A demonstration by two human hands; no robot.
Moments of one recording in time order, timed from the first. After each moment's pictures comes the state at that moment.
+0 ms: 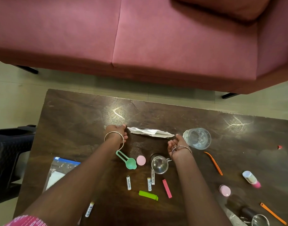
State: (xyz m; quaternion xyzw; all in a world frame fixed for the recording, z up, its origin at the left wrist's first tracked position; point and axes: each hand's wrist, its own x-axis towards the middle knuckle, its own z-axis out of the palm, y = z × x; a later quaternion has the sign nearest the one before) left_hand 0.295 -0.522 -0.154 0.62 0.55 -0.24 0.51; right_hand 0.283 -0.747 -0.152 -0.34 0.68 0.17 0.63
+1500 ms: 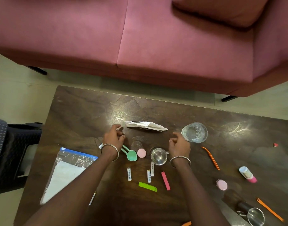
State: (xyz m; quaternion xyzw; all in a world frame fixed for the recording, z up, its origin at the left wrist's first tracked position) left_hand 0.216 -0.508 -0.145 0.87 0.26 -0.14 0.40; right_hand 0.233 -0.755 -0.136 -0.91 0.24 0.17 0.31
